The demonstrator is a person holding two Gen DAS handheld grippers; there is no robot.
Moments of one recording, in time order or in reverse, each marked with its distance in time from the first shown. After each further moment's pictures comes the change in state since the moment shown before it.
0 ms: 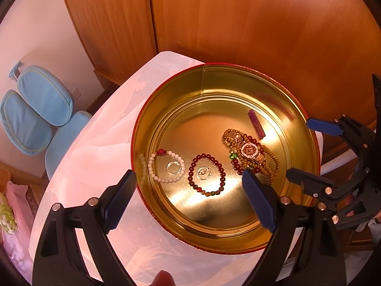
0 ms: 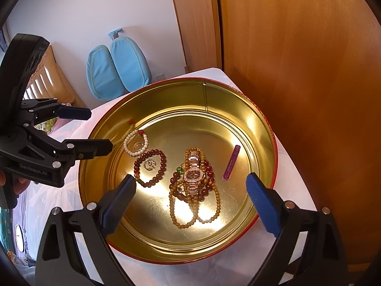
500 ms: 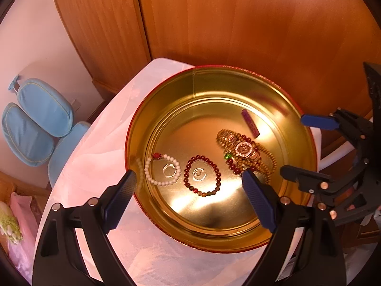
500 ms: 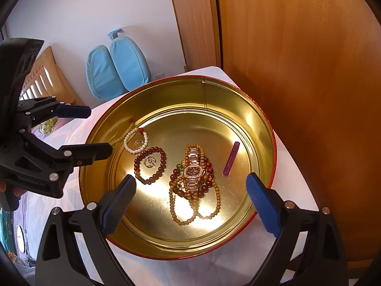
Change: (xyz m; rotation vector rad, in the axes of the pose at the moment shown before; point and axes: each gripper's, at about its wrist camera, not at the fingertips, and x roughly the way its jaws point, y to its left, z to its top) left arm -0.007 -0.013 -0.006 0.058 -0.051 0.012; right arm -0.001 -0.001 -0.003 0.010 0.002 0.004
